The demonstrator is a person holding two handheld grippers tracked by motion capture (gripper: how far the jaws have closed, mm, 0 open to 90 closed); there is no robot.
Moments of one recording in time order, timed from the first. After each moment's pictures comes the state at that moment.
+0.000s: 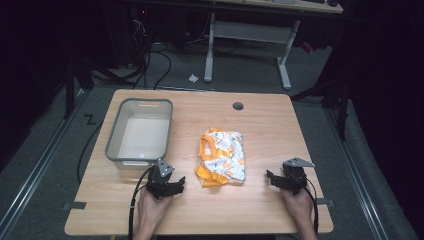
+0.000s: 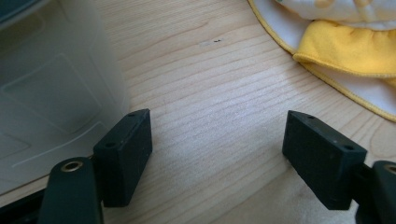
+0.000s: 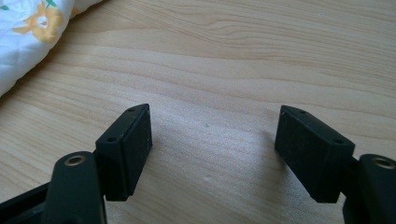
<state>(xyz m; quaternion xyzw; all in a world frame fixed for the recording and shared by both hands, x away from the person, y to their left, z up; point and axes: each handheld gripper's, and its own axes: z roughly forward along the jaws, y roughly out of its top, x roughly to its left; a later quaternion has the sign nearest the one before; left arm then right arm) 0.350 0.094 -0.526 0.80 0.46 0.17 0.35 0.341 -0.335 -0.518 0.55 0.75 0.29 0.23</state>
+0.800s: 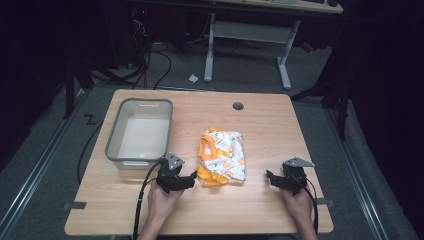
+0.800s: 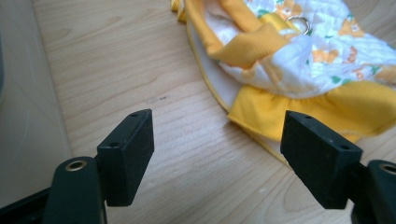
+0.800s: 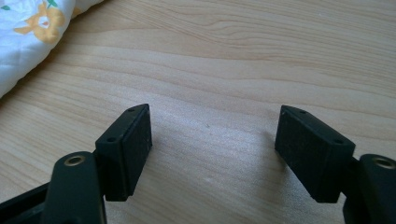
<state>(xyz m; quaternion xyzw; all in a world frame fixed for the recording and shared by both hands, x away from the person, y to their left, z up) 0.358 0.064 -0.494 0.79 0.44 0.14 0.39 0.342 -0.335 -0.518 0.55 0.75 0.30 0.22</state>
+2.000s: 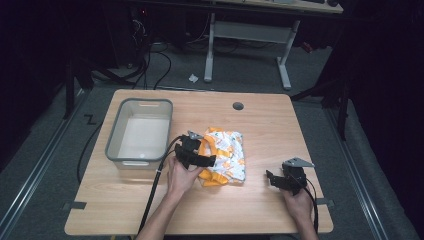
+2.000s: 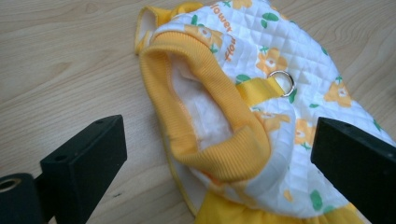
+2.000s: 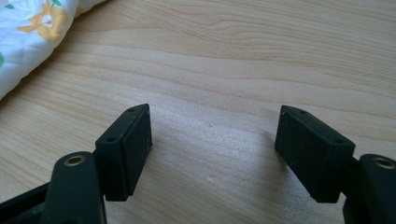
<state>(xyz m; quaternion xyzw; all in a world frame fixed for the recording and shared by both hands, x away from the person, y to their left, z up) 0.425 0.011 -0.475 0.81 0.46 0.08 0.37 0.341 -0.334 -0.518 0.55 0.75 0.30 0.22</state>
